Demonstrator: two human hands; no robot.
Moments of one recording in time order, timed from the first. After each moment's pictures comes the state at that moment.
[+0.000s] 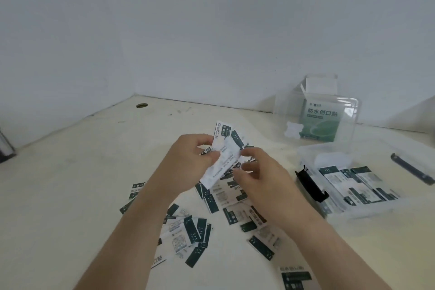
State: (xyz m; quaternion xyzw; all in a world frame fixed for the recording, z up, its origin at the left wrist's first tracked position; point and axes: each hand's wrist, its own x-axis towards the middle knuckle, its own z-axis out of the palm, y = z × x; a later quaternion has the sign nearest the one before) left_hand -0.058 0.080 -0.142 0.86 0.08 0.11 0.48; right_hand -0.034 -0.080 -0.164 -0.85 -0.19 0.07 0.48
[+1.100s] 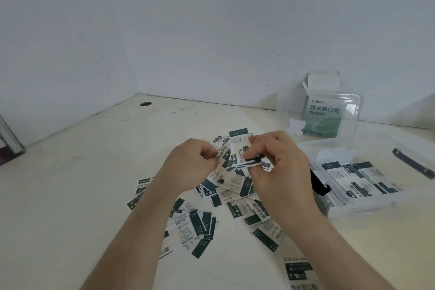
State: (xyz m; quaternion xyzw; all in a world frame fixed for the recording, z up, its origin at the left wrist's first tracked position) left_hand -0.051 0.090 -0.157 0.93 0.13 0.08 0.33; right_hand -0.039 -0.079 -0.168 -0.77 -0.25 -0.22 0.54
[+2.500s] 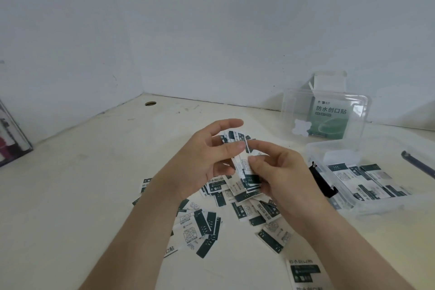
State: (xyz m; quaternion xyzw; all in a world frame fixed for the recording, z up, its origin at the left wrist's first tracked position) left_hand -0.058 0.081 -0.145 0.66 -0.05 0.01 0.75; right_hand -0.034 -0.082 -0.164 -0.63 -0.14 0.14 0.75
